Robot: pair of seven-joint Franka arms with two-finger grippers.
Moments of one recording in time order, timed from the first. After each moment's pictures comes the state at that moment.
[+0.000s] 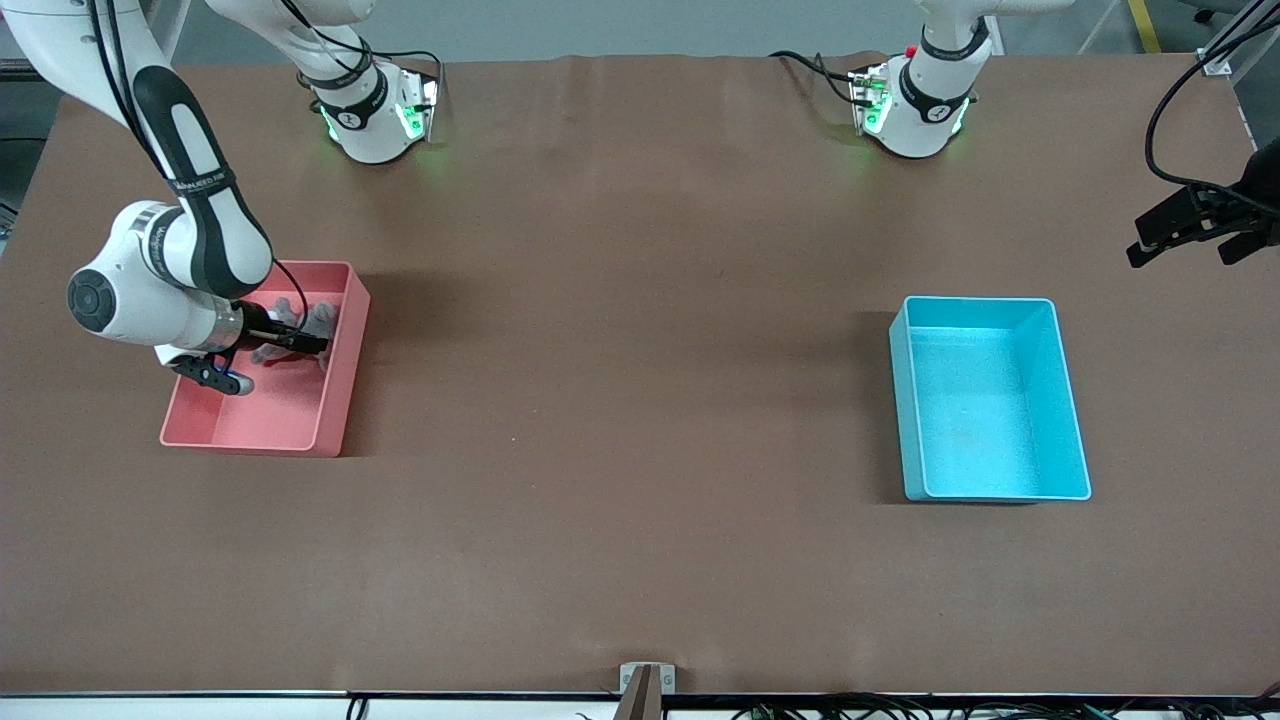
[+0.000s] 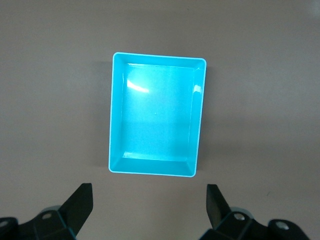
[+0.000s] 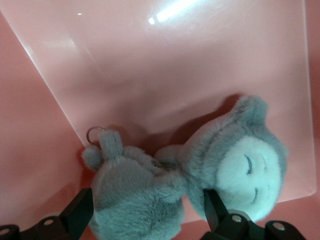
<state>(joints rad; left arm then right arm) -0.06 -0.04 0.07 -1.57 -0.03 1.58 -0.02 -0.06 0.27 -0.09 -2.26 0.17 2.25 0.11</state>
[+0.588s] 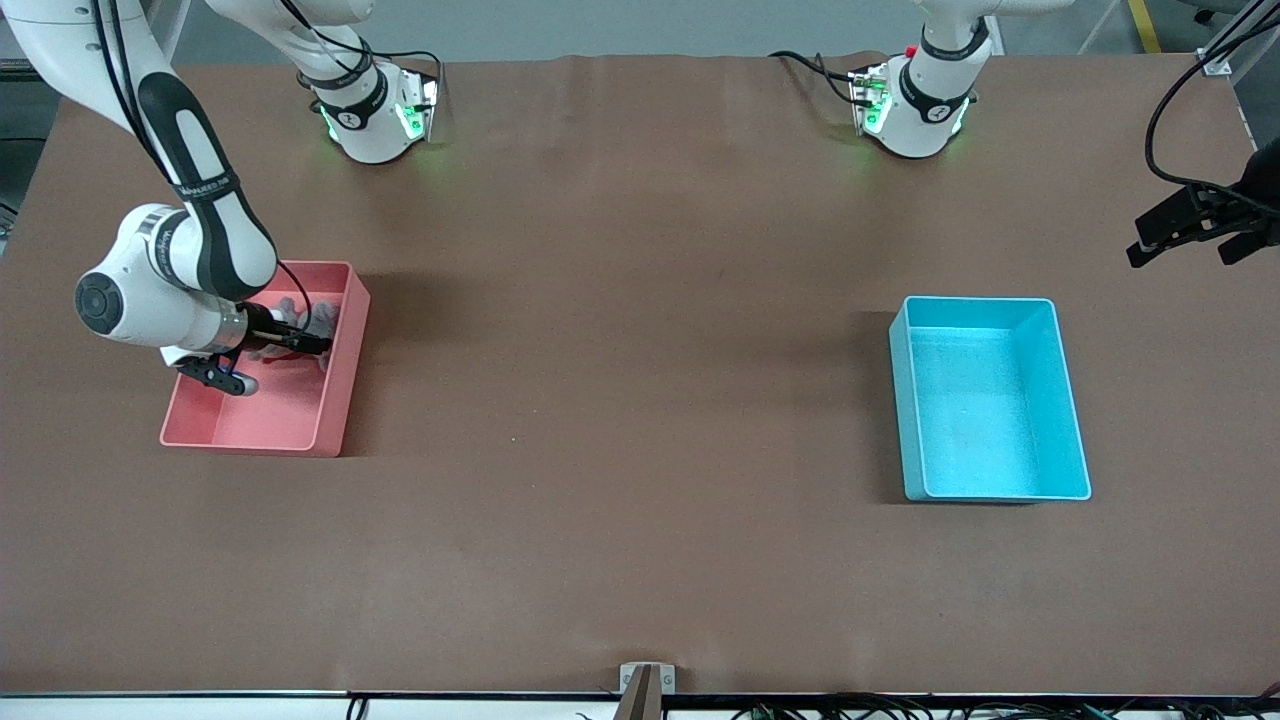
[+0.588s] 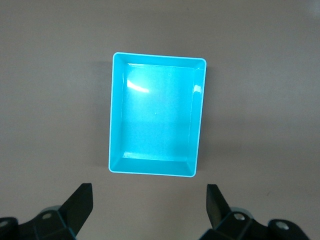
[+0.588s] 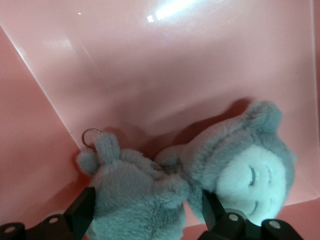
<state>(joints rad) -0.06 -0.04 0.07 -1.57 -0.03 1.58 -0.02 -0.06 0.29 -0.09 -2.27 0.18 2.26 0.11</state>
